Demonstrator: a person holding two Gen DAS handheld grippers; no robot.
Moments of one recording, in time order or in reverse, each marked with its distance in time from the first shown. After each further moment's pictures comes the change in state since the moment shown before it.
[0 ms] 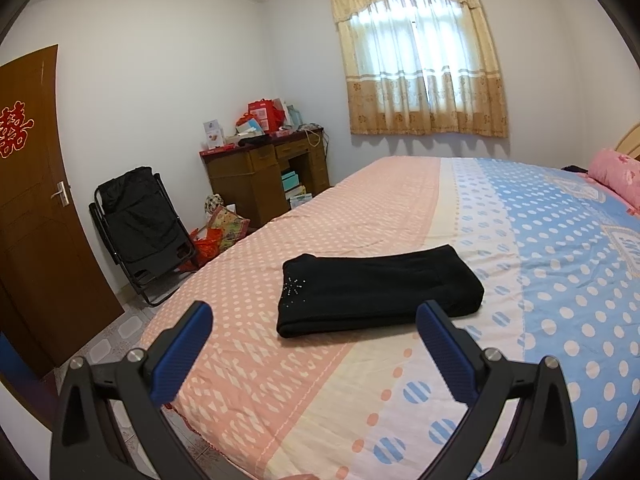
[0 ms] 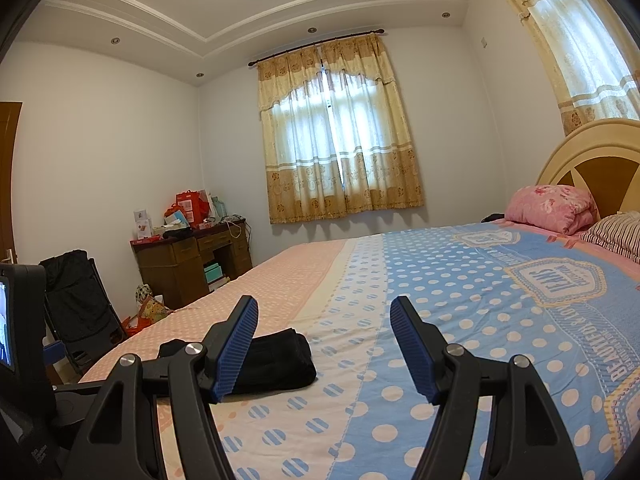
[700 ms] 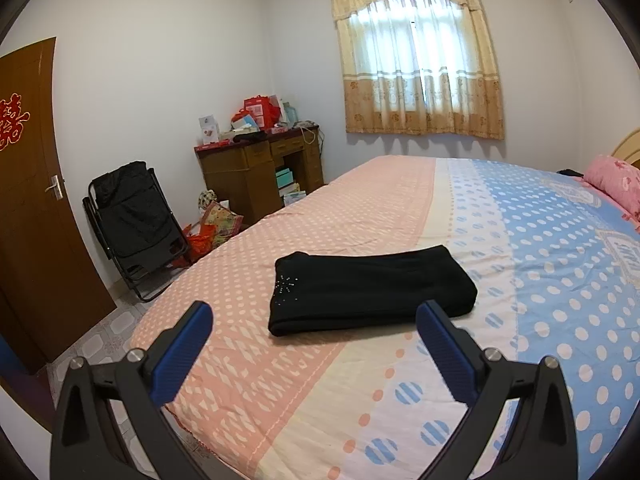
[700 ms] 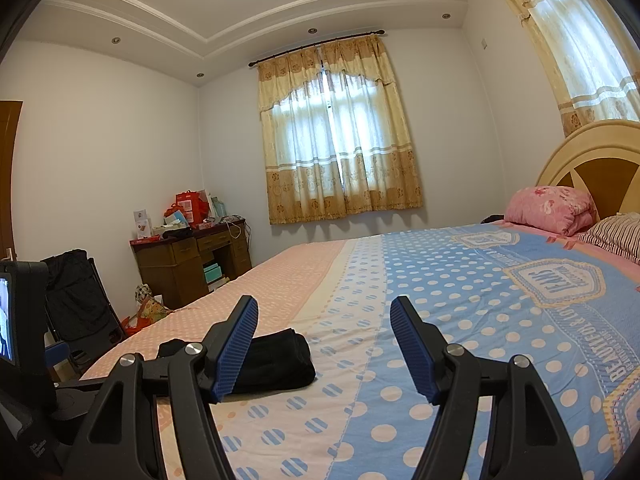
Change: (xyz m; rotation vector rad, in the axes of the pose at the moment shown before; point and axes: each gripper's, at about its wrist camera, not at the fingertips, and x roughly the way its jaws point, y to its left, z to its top) left arm 0.002 0.001 0.000 -0.015 0.011 -0.036; right arm 0.000 0.002 -0.004 0.001 -0.003 -0.003
